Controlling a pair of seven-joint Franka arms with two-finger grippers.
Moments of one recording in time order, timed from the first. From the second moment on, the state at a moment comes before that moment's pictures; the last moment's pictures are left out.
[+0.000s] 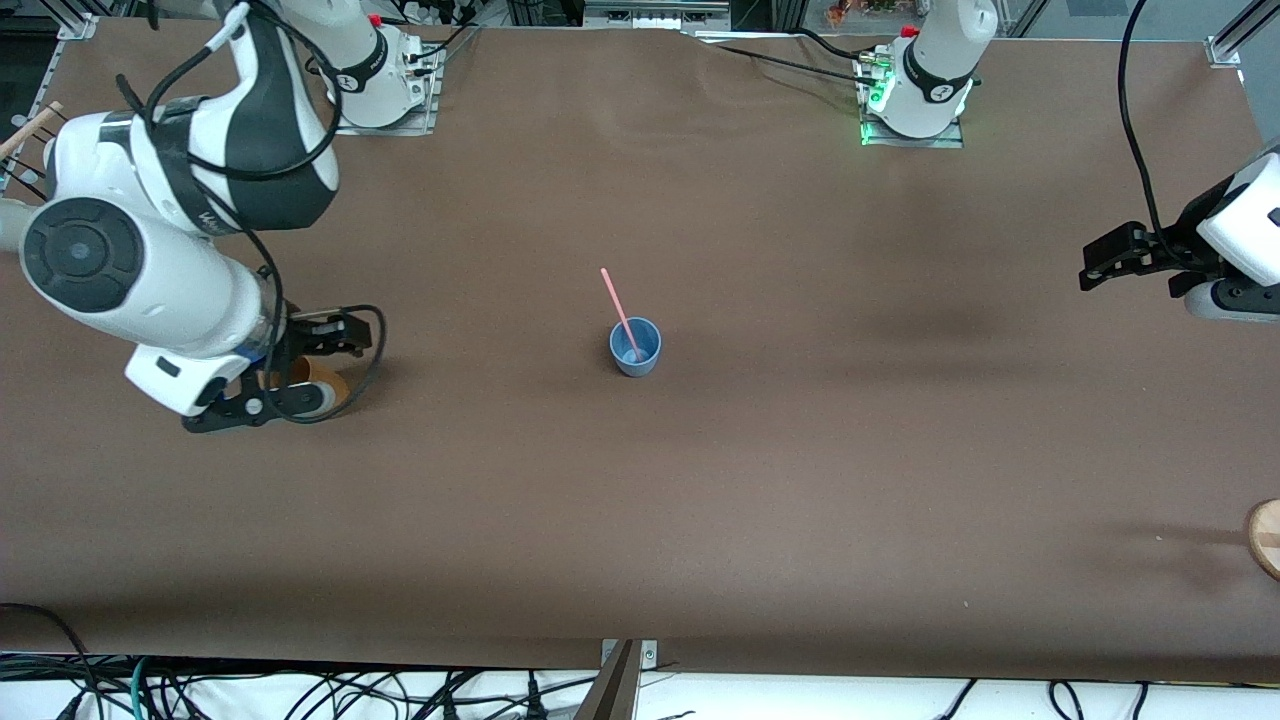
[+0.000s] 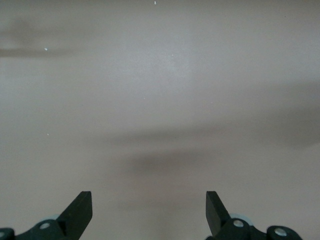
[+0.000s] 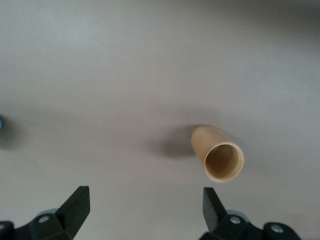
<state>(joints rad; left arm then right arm) -0.09 0.11 0.09 -1.49 -0.01 1.56 0.06 0.41 0.43 -0.24 -1.30 0.05 1.64 0.00</state>
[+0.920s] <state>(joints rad) -0.09 0.11 0.09 -1.49 -0.01 1.56 0.06 0.05 -0.01 -0.06 -1.73 0.04 1.73 0.14</state>
